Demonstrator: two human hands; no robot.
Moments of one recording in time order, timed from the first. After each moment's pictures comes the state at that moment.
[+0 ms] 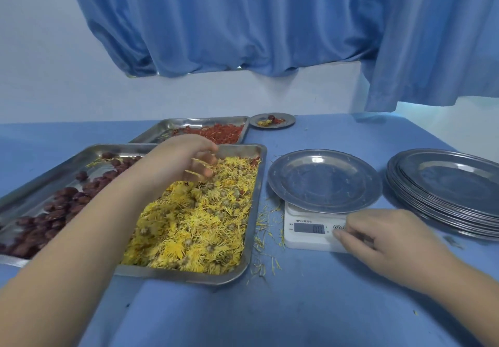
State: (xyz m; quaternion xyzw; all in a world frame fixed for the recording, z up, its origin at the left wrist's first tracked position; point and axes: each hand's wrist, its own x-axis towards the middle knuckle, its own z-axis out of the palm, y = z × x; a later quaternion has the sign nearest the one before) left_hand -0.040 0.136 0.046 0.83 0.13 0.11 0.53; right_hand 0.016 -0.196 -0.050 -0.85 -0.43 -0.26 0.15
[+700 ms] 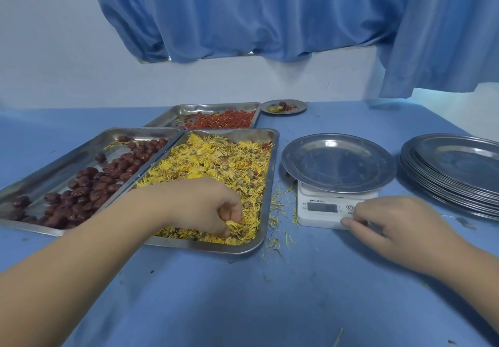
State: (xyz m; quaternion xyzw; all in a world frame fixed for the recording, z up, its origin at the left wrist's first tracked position) left_hand -0.083 0.123 0.007 0.98 -0.04 -0.16 0.07; right_hand 0.013 -0.192 -0.059 -0.83 -0.47 -0.27 0.15
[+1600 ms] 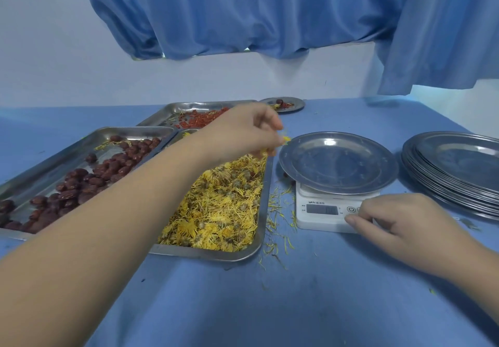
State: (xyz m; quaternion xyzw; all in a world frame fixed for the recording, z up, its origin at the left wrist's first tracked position) left_hand -0.023 0.081 0.054 0.91 -0.05 0.08 0.41; right_hand 0.013 -0.196 -0.052 -0.84 -0.45 -0.24 0.18
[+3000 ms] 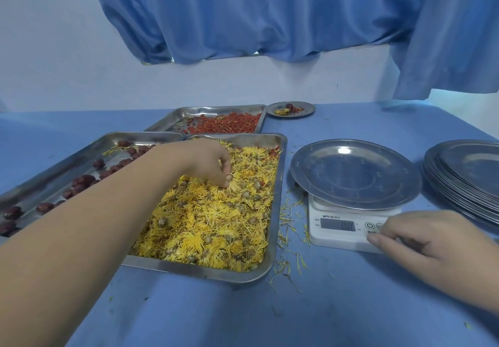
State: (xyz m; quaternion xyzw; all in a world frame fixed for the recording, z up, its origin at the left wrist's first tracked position) left_hand 0.016 0.182 0.021 0.99 0.06 -0.09 0.04; right_hand 0.018 -0.201 -0.052 -0.86 -0.42 -0.20 0.20
